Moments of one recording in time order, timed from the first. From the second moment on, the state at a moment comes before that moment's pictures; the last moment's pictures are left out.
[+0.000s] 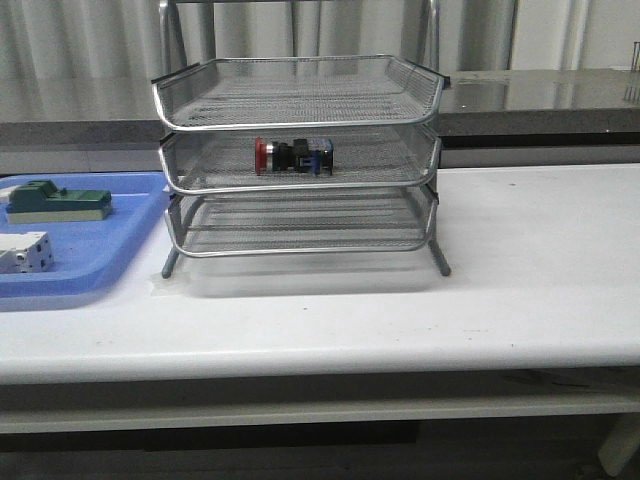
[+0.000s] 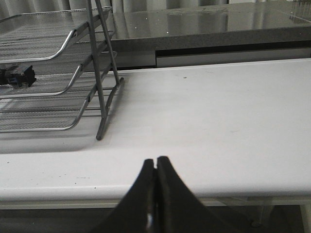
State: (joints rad) left arm -0.03 0.29 -0.29 -0.54 0.21 0.61; right arm 0.08 -0.01 0.03 0.02 0.15 0.06
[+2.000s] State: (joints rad) left arm -0.03 0.00 0.00 0.05 -0.02 0.01; right arm 0.08 -0.01 0.03 0.02 0.15 0.06
